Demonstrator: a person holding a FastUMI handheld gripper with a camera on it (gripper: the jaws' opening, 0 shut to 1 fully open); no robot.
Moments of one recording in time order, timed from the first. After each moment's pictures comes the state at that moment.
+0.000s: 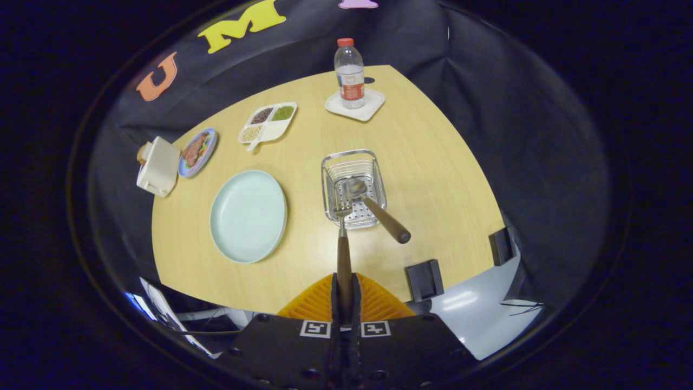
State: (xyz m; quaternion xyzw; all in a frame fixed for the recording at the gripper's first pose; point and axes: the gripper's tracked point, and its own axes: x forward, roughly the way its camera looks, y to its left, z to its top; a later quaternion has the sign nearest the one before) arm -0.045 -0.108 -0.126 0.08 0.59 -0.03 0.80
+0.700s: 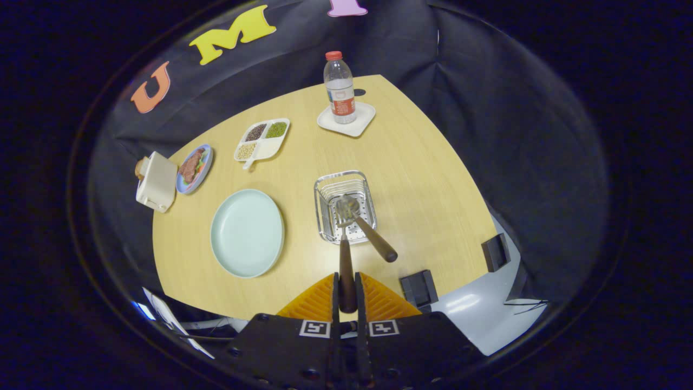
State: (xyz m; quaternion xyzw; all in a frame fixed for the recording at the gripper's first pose) arm -0.027 -0.114 -0.108 0.09 0.57 -0.04 0.82
